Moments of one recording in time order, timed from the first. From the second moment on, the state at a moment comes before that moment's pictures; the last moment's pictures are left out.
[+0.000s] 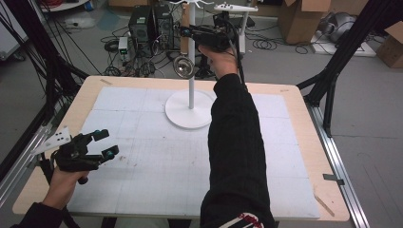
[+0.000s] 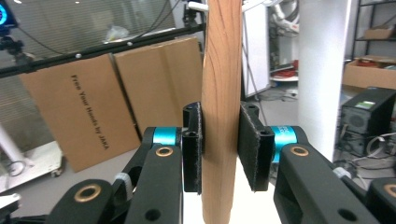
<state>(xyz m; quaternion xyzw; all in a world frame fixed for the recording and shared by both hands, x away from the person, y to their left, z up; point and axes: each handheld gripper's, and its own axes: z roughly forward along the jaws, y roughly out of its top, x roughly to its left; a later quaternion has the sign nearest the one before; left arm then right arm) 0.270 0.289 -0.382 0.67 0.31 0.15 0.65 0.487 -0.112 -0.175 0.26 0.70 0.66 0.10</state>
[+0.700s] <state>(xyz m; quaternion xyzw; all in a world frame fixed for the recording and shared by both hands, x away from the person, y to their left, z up) 0.271 0.291 -0.382 0.66 0.32 0.15 0.66 0.401 -0.171 -0.252 0.30 0.71 0.61 0.18</state>
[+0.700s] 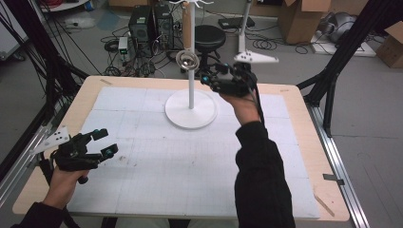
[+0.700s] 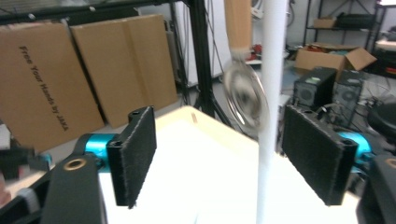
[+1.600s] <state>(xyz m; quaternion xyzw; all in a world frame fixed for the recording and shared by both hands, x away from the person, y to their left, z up) 0.267 0.288 -0.383 0.65 0.32 0.16 0.67 0.235 -0.275 -0.384 0.37 0.70 0.56 0.25</state>
